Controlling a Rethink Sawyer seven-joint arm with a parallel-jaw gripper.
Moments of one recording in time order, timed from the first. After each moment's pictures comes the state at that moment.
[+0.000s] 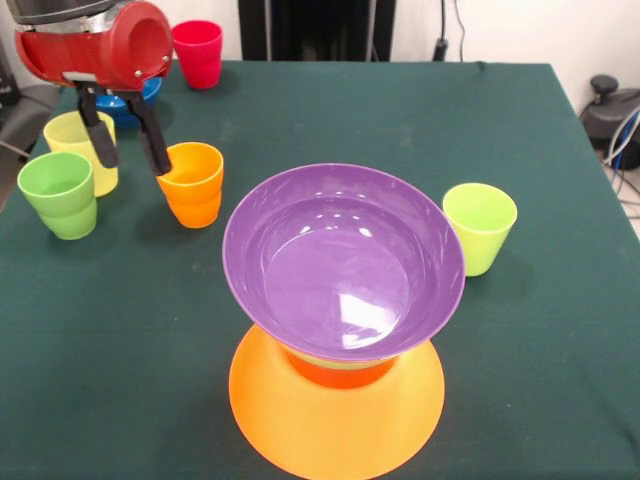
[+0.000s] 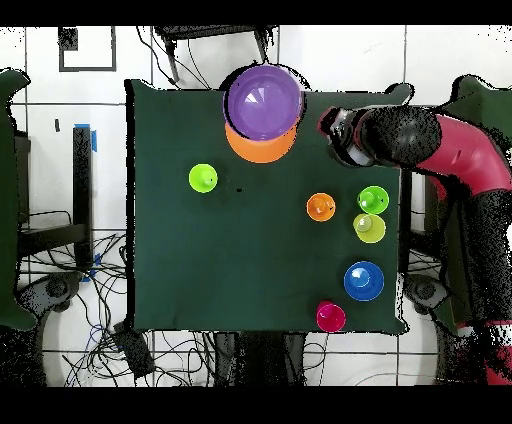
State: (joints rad) arm -0.84 -0.58 0.65 1.32 -0.39 0.88 2.07
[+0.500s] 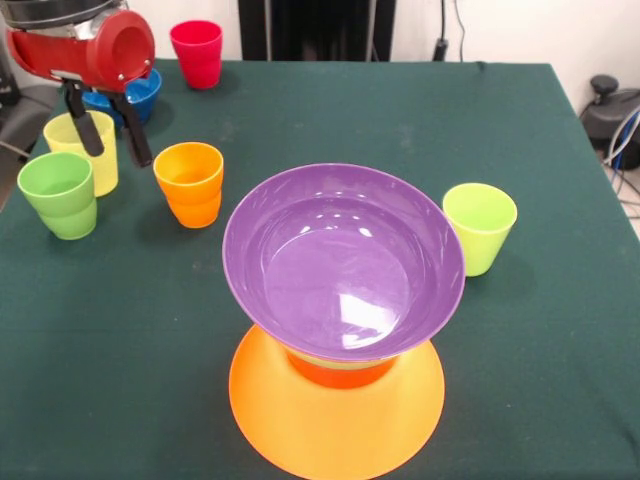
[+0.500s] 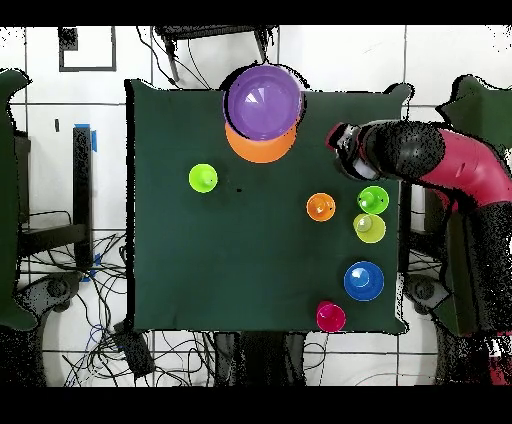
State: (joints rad) arm -0.84 -0.60 0.60 1.36 -0.39 0.88 2.07
